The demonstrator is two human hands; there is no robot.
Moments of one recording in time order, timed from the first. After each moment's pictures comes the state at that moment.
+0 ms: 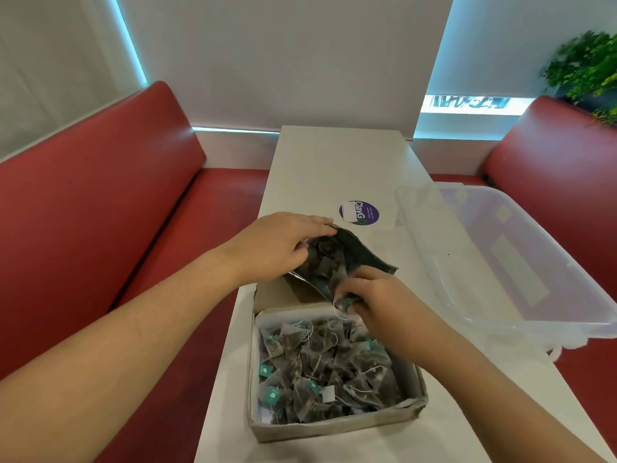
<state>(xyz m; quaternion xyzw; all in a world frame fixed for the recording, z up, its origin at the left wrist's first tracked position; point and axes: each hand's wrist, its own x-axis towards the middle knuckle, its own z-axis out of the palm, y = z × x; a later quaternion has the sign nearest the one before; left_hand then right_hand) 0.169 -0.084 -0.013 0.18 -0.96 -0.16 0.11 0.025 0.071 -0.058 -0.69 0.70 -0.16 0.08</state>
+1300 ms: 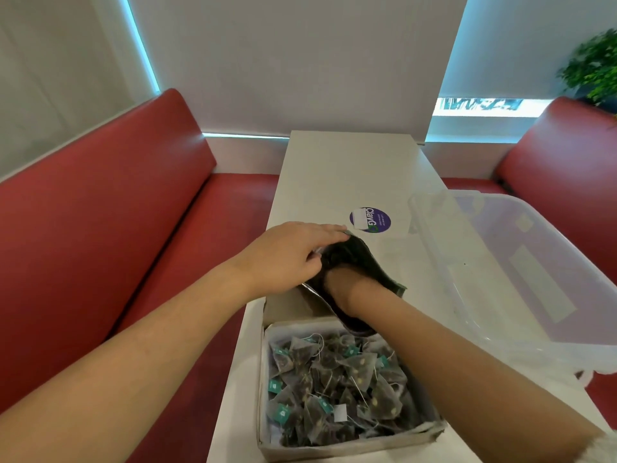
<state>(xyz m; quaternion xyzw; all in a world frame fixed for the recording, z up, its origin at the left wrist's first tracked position) 0.167 -0.086 -0.012 0.19 -0.95 -0.19 0.13 0.024 -0.049 -0.104 -0.62 0.77 0.09 0.15</state>
